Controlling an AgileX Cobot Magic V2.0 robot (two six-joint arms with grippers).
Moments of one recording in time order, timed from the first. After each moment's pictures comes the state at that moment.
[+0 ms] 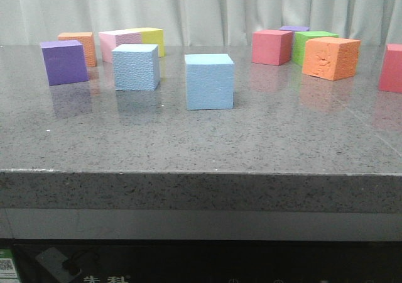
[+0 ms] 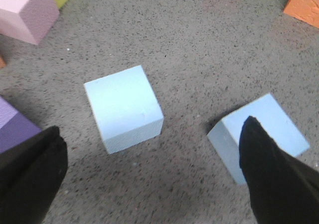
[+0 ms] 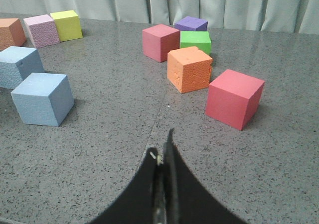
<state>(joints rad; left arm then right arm) -0.44 1.62 -1.52 -0.11 0.72 0.06 0.18 0.34 -0.42 0.02 0.35 0.05</state>
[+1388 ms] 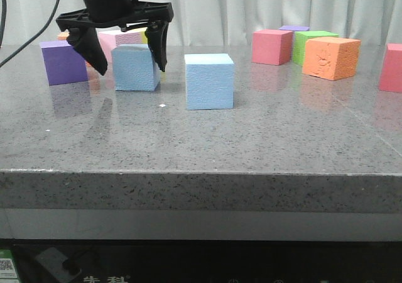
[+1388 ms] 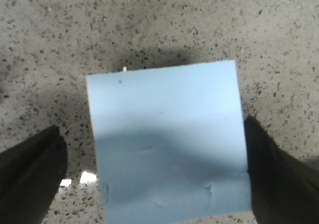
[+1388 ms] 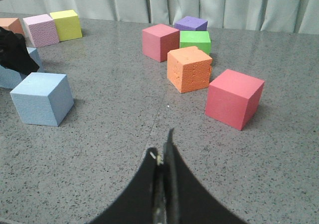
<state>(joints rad) -0.39 2.11 -1.99 -0.06 1.08 -0.20 0.18 0.34 -0.42 0.02 0.35 0.05</state>
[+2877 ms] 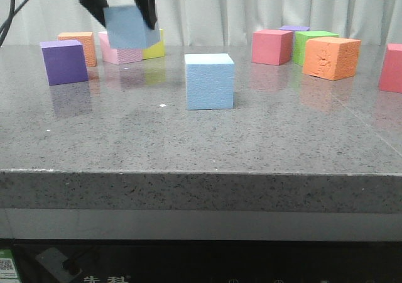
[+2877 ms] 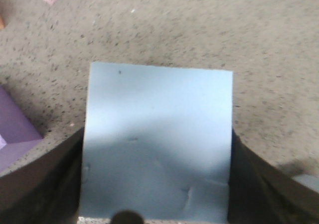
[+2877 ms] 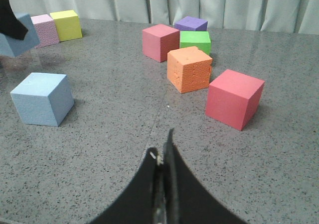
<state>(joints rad) -0.42 2.11 -2.22 -0.01 1.21 -0.18 0.18 0.34 -0.42 0.02 0.35 0.05</state>
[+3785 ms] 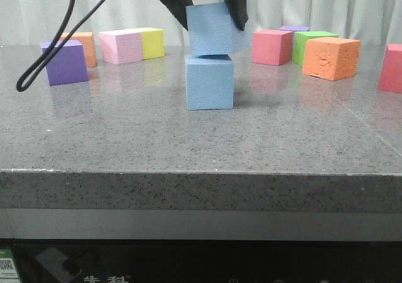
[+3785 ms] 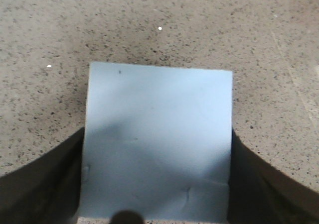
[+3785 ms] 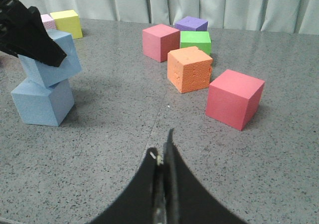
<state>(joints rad) -0.63 2.11 -2.24 -0.10 1.26 -0.15 0.18 0.34 -0.42 0.02 0.35 0.05</state>
